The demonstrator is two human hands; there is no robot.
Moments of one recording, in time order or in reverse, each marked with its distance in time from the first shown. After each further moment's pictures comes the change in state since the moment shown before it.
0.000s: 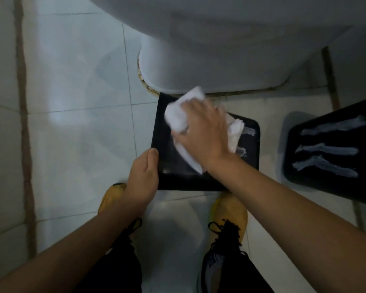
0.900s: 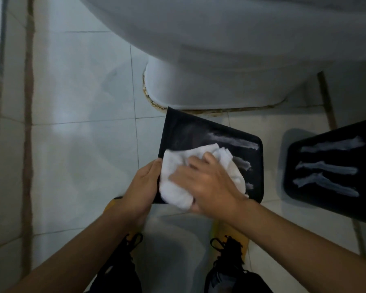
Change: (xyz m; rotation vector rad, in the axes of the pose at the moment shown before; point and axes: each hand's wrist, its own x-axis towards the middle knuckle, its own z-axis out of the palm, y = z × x) left_hand -0.001 0.018 -0.018 -0.361 -0.262 -0.225; right_hand -0.056 0.000 -0.015 0.029 -0.144 -0.510
